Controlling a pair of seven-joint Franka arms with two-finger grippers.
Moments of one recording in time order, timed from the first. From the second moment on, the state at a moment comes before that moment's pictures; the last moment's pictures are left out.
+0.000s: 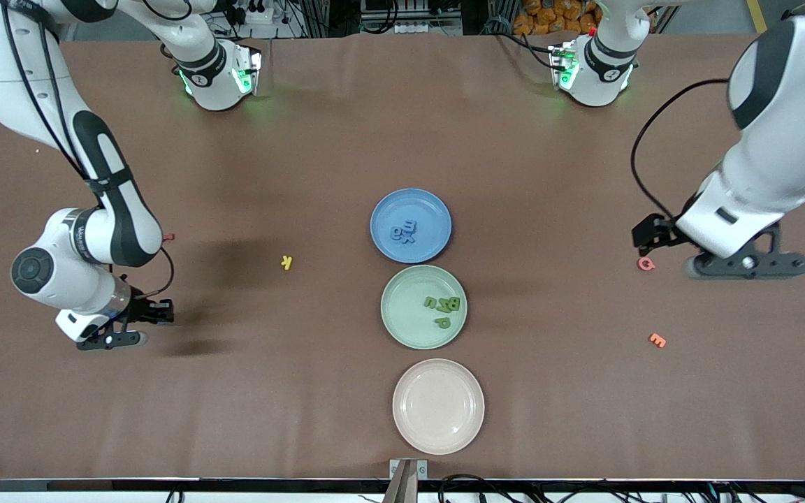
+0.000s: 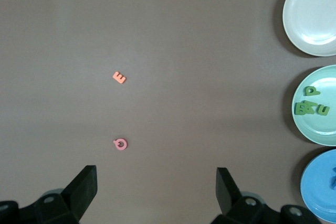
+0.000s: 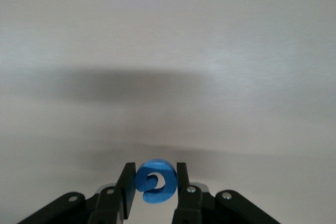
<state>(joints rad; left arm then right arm) 0.01 0.23 -0.27 -1.43 0.15 1.69 -0.24 -0.08 0.60 0.04 -1.78 0.02 2.40 -0.16</state>
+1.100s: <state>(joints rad) -0.07 0.06 0.00 -1.50 0.02 1.60 -0.04 0.35 0.54 0.10 -1.78 0.02 2.30 0.33</state>
